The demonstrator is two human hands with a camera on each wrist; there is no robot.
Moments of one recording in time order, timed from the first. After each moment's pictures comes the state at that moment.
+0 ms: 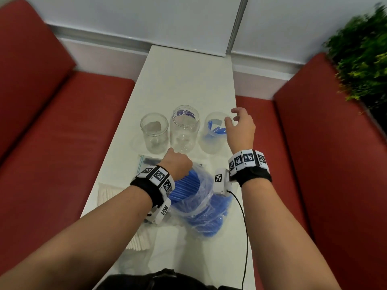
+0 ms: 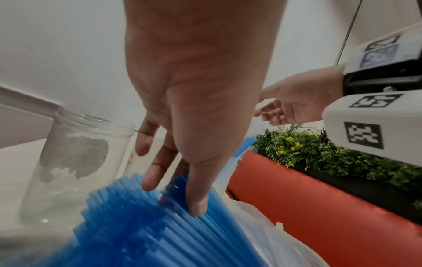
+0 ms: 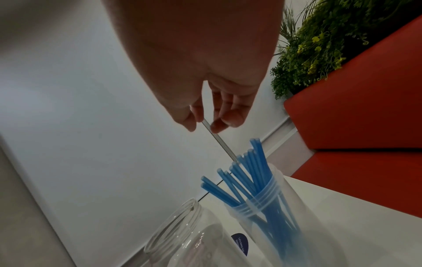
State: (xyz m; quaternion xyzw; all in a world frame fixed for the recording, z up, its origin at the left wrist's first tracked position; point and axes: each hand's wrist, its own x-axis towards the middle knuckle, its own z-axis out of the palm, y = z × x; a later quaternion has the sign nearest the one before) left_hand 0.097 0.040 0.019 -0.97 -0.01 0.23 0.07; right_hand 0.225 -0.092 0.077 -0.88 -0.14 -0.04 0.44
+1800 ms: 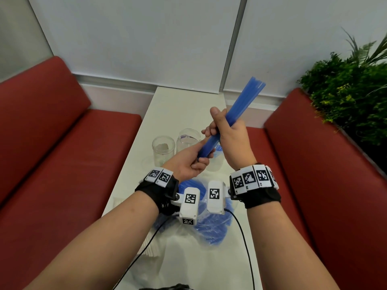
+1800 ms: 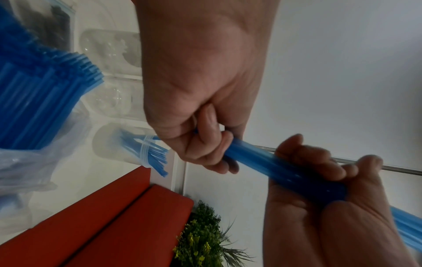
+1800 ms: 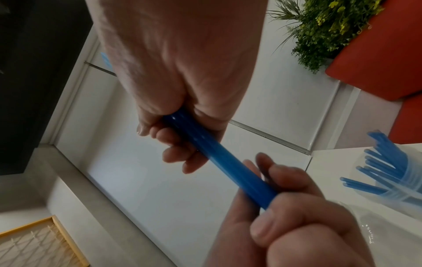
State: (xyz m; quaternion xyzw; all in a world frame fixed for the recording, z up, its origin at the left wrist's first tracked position) left_hand 0.058 0.015 0.121 -0.36 -0.20 0.11 -0.90; right_hand 0.103 -0.098 0.196 -0.60 -0.28 0.11 0.74
